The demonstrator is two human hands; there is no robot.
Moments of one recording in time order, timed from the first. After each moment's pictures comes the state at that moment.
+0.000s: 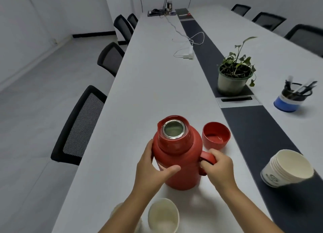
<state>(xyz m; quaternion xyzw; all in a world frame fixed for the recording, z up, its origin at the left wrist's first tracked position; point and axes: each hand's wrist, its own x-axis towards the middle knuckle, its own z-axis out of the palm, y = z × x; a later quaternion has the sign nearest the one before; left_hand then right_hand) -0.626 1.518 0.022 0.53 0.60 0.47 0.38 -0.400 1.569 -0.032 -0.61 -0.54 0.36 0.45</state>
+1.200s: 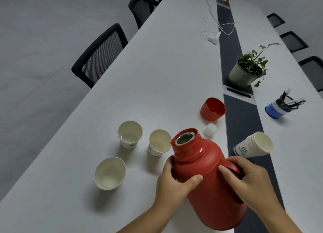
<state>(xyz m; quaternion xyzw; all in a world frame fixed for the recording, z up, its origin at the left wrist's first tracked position) -0.491 1.337 -0.017 0.26 0.58 0.54 0.55 -0.291 1.417 0.078 -0.58 -0.77 0.19 0.20</state>
